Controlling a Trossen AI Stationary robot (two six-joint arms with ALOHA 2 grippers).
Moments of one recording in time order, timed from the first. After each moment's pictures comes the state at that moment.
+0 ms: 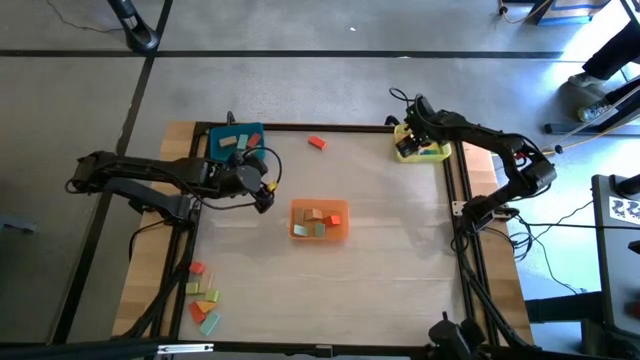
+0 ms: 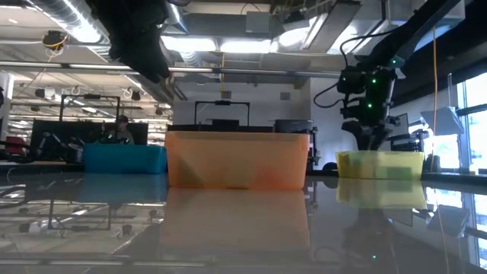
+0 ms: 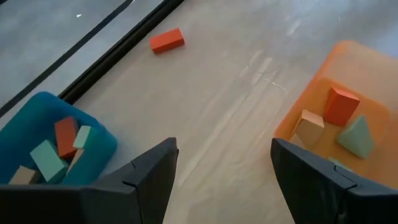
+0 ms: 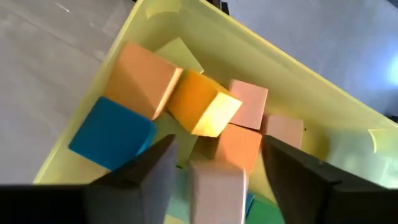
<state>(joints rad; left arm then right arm) -0.01 1.12 0.94 -0.75 -0.54 -0.47 -0.97 1.50 0.92 -0.58 0.20 0.00</state>
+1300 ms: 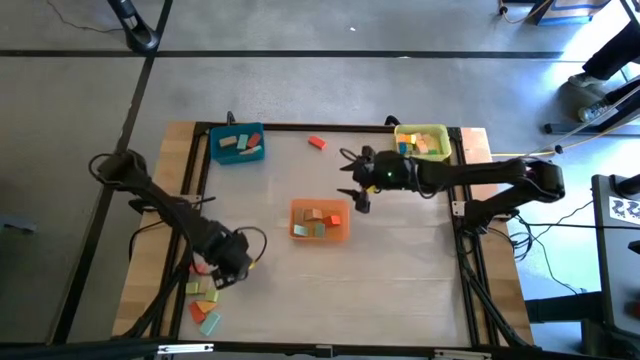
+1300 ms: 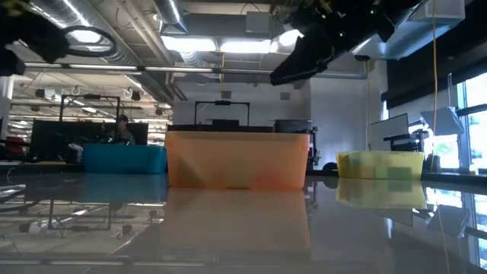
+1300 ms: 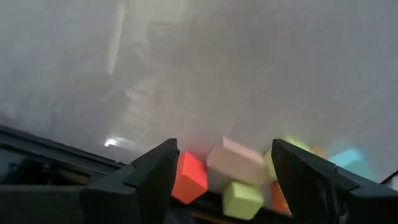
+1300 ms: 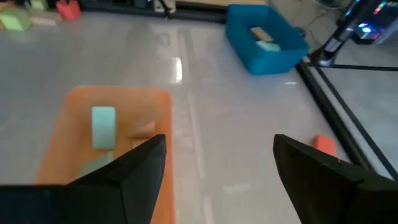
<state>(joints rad) -0.61 1.41 0.94 -1.14 0.13 -1.02 -0.15 1.38 0.89 0.01 0.03 -0.17</state>
